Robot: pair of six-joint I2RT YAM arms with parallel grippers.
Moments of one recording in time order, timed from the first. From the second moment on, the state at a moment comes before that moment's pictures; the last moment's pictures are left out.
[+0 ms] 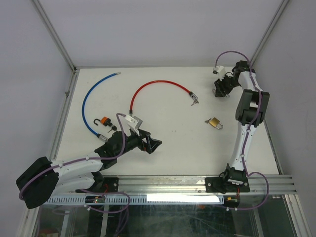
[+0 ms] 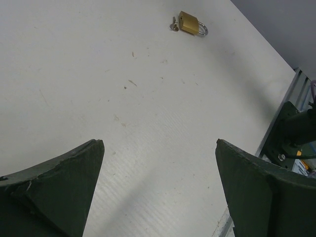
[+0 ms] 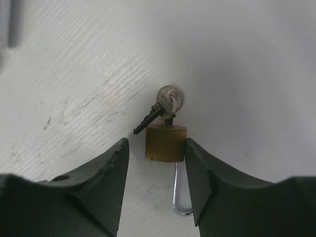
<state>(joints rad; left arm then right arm) -0.86 1.02 0.25 0.60 0.06 -0.45 -0.17 2.42 2.08 -0.90 -0.58 -0.98</state>
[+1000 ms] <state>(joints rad) -0.86 0.97 0.24 0.60 0.06 -0.47 -0.17 2.30 1.87 -0.80 -0.56 -0.91</state>
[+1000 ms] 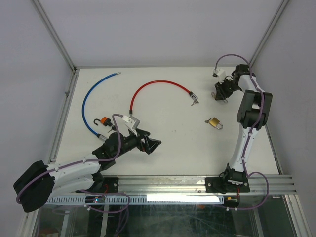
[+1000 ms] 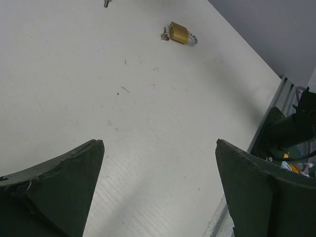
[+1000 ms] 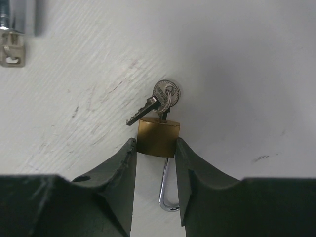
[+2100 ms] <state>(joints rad) -0.85 0.89 0.15 0.79 0.15 -0.66 0.48 1.37 1.06 -0.69 -0.58 -0.87</state>
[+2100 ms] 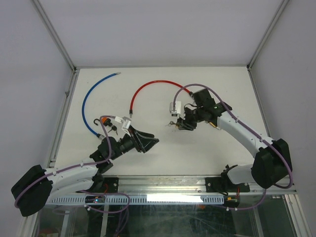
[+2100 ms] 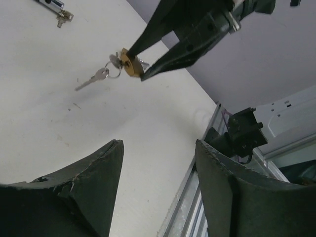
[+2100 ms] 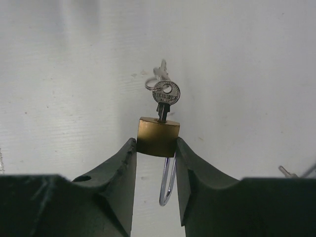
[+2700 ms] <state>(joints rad) -0.85 1.06 0.10 1.10 0.23 -0.54 0.53 1.31 0.87 -0.57 -0.69 -0.79</state>
